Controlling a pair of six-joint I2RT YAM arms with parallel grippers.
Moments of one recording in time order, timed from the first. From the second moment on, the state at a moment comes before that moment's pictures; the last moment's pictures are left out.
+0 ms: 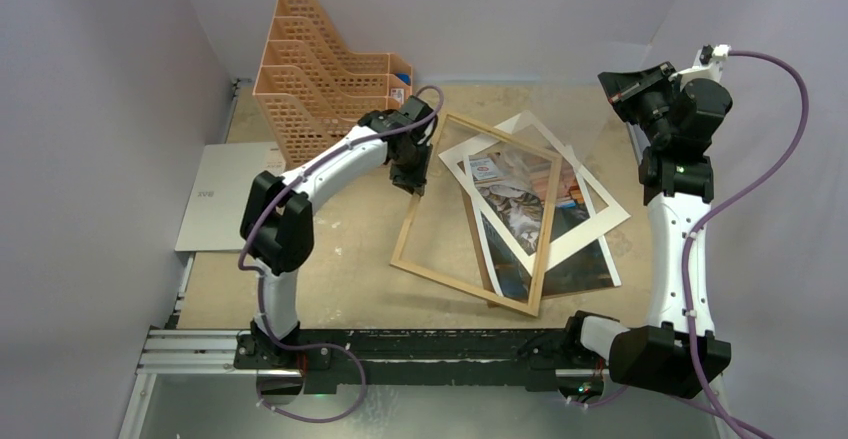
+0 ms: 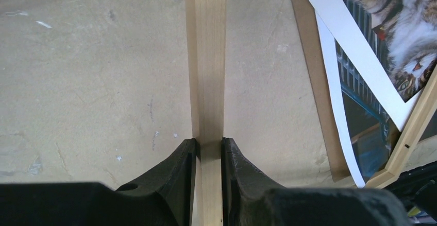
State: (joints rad) left arm -0.64 1.97 1.74 -0.93 0.04 -0.42; right arm -0.24 1.16 1.30 -0.20 -0.35 0.84
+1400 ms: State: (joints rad) left arm -0.55 1.92 1.44 -0.62 0.21 -0.56; right arm -0.24 1.17 1.28 -0.20 -0.33 0.83
